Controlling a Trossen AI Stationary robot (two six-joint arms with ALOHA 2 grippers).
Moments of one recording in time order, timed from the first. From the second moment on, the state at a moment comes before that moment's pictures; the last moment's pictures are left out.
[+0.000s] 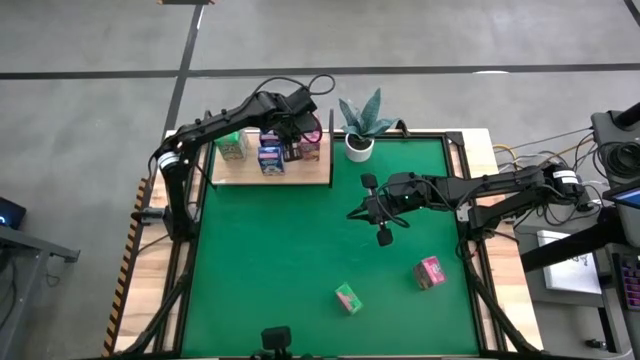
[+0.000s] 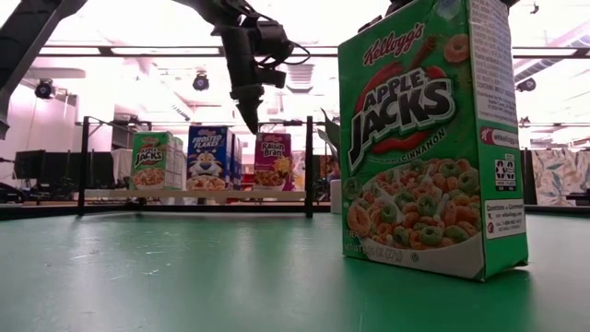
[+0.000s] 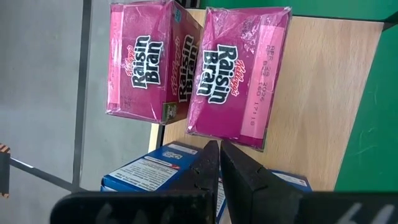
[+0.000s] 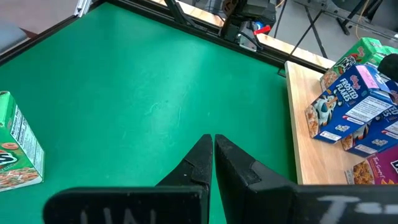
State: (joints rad) left arm 0.54 1.90 1.82 -1.10 -0.23 0.43; right arm -0.02 1.26 0.83 0.00 -0.15 -0.36
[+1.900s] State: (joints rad) left arm 0.53 1.90 1.84 -1.11 -0.23 0.40; right arm -0.02 1.26 0.83 0.00 -0.15 -0.36
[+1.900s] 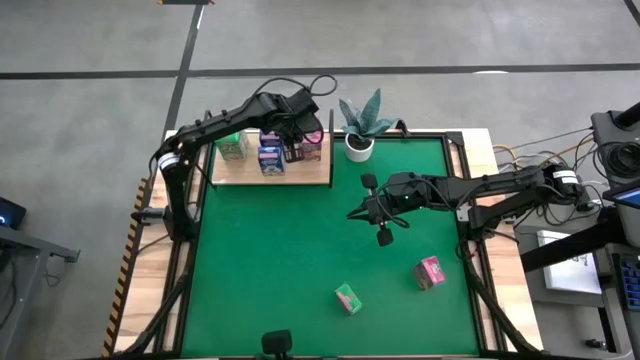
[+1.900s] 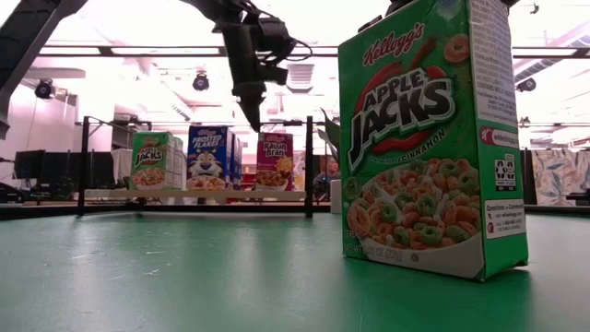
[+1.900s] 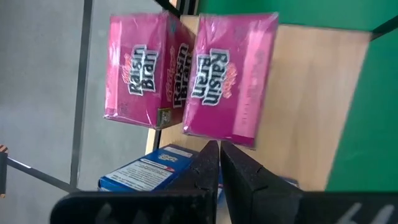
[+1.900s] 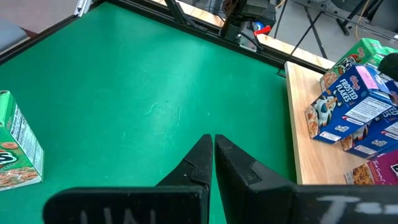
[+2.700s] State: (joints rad) left arm 0.01 1.84 1.97 -1.27 -0.16 0.25; right arm -0.02 1.23 0.83 -0.03 -0.13 -0.37
